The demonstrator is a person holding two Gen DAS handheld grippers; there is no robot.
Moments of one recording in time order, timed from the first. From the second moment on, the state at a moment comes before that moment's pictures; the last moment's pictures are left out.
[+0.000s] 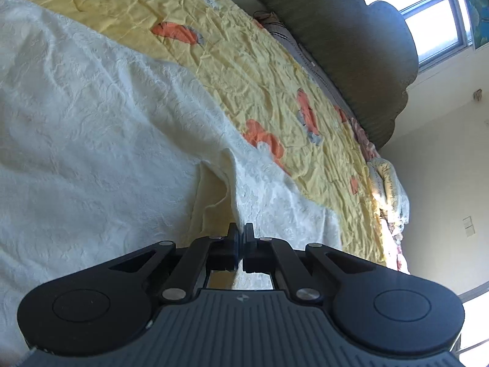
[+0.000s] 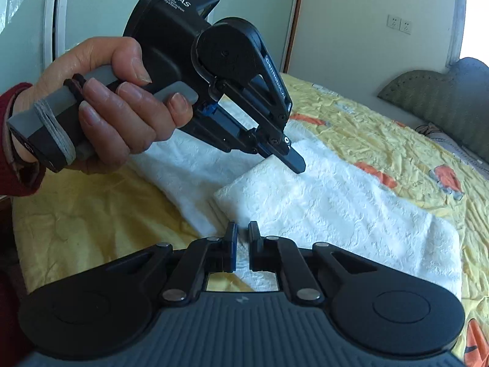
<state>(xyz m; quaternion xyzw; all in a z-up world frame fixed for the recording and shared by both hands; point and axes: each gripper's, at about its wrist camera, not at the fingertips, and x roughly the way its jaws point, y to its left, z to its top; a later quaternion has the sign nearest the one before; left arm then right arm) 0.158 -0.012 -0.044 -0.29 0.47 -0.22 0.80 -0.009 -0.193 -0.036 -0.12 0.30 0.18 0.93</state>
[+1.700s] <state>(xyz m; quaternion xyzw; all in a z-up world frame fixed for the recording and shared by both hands) 0.158 -0.036 -0.018 -0.02 0.36 -0.12 0.93 0.038 -0.260 -0.030 0.09 0.27 -0.06 0.96</state>
